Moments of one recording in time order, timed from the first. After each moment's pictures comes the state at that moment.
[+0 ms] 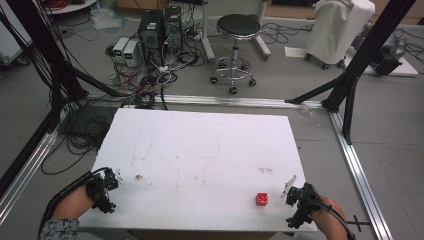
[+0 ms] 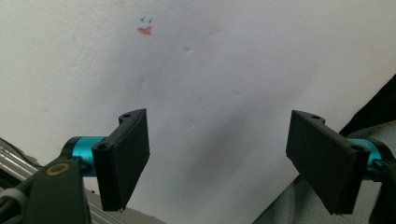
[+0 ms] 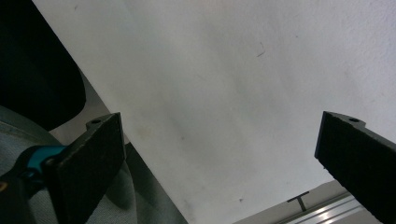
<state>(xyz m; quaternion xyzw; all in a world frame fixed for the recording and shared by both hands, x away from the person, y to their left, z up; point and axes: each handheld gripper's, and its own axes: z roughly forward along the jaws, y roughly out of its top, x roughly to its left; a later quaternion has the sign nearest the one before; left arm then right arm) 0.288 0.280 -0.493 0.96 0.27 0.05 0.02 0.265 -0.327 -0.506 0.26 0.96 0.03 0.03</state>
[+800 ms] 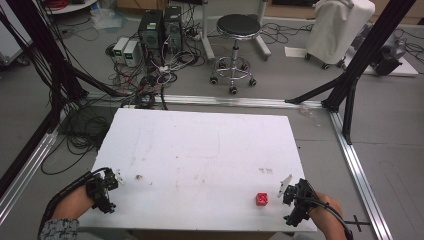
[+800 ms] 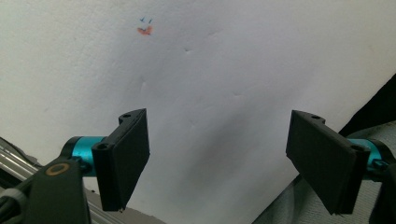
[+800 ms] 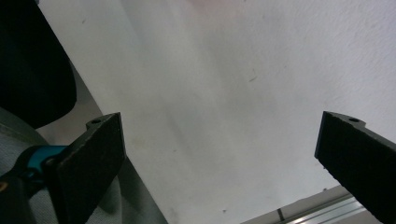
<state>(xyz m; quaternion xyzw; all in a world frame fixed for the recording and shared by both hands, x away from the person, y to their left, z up) 0.287 0.280 -0.493 0.96 0.27 0.05 0.03 0.268 -0.315 -0.497 0.21 0.98 0.04 0.05</state>
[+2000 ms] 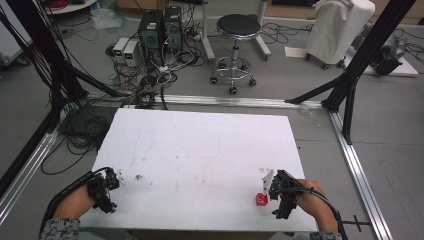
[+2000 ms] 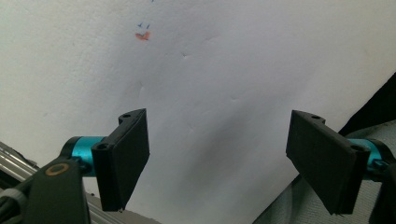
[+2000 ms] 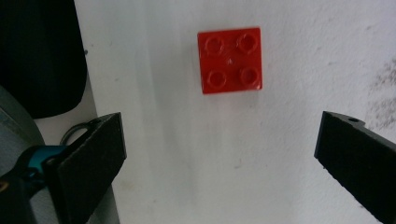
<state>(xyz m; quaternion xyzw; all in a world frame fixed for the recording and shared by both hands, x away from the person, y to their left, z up) 0.289 0.276 -0.493 0.96 0.27 0.05 0.03 0.294 -0.271 -0.487 0.06 1.00 0.06 0.03</state>
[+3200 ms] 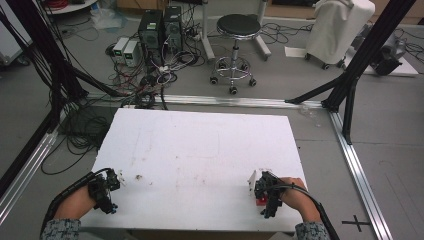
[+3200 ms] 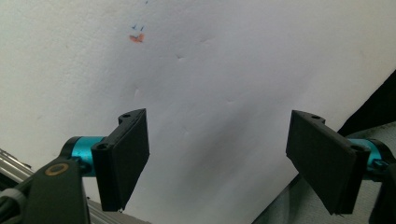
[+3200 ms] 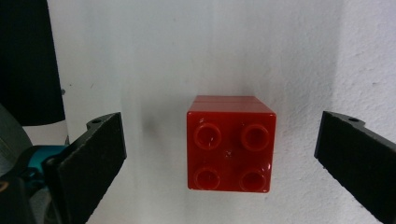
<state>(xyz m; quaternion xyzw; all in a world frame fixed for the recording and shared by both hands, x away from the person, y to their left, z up) 0.288 0.274 -0.495 0.96 0.27 0.05 0.03 0.313 -0.237 -0.523 0.02 1.00 0.05 -0.02</state>
